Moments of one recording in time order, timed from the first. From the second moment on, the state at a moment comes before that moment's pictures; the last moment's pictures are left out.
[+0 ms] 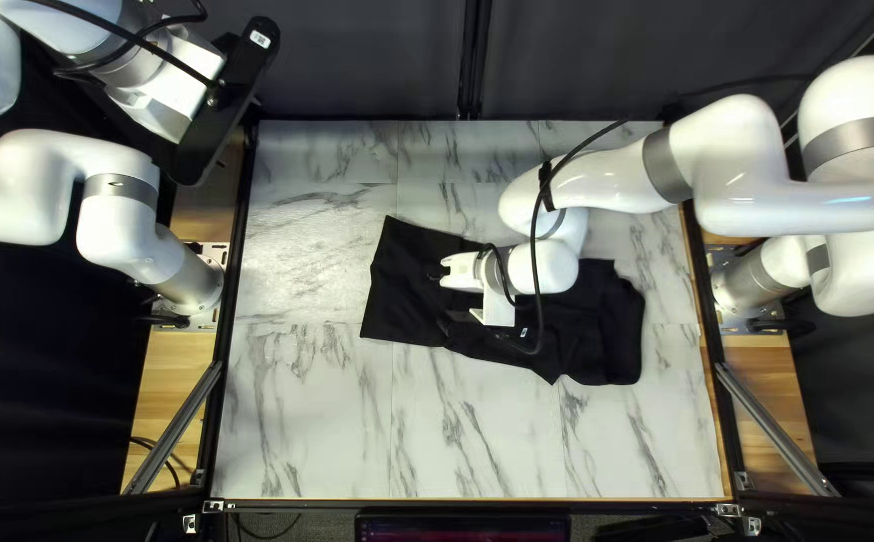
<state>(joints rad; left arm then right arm) 0.09 -0.95 -0.97 0.16 1.71 0.63 -0.03 0.43 -1.04 -1.56 0.18 -0.14</state>
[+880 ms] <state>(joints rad) 0.09 -0.95 -0.97 0.16 1.71 0.63 -0.02 0.46 -1.08 -1.58 0.17 -0.09</state>
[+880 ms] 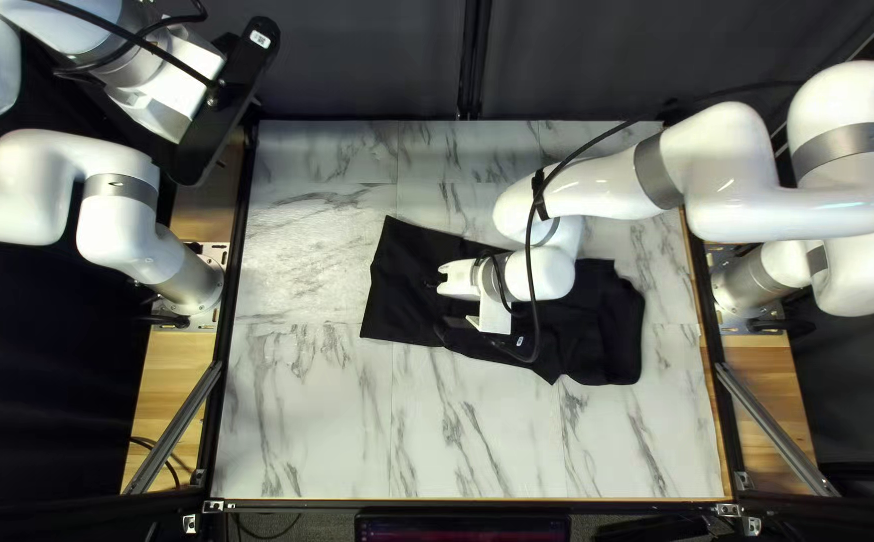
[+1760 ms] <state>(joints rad) 0.09 -0.95 -0.97 0.16 1.71 0.63 -0.04 0.45 -1.09 -1.60 0.21 -0.09</state>
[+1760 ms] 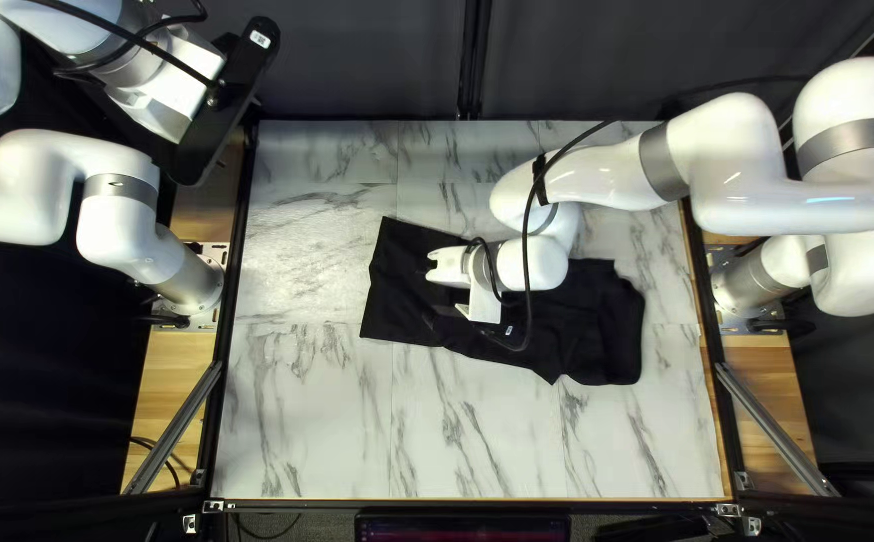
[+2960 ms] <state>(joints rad) 0.09 -0.95 -0.97 0.16 1.71 0.63 0.04 0.36 -1.07 -1.37 0.32 -0.33</state>
